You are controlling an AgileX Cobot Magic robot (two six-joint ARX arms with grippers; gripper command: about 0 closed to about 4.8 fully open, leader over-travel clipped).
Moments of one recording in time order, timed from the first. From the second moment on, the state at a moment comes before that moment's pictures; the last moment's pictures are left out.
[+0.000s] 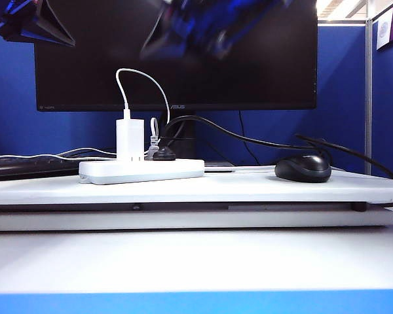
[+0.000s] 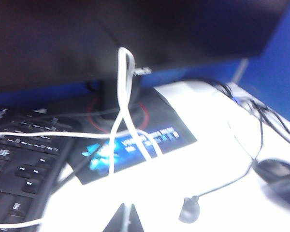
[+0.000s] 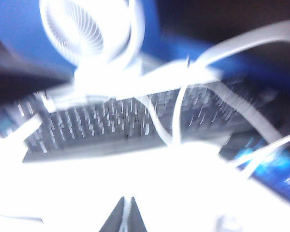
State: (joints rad) left arm -0.12 1.22 0.93 0.05 0.45 -0.01; right arm 0.67 1.67 1.22 0.23 -0.31 0.09
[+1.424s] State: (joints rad) left arm -0.12 1.47 0.93 -0.02 0.61 0.30; right arm 0.67 1.98 1.38 0.34 -0.21 -0.01
